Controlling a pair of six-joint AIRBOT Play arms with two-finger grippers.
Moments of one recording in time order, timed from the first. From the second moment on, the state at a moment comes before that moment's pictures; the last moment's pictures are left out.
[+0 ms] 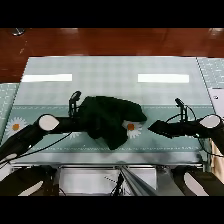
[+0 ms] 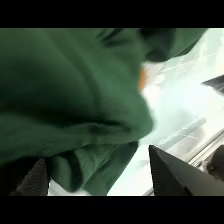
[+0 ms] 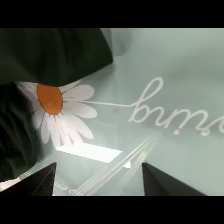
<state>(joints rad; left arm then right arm) -0.54 -1.01 0.53 0.59 -0.64 -1.37 -0.08 -0.90 0.40 -0.82 1.06 1.29</state>
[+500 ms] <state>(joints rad) -0.51 -1.26 0.75 0.58 -0.70 -1.32 0.03 -0.93 0.39 -0.81 1.03 1.33</state>
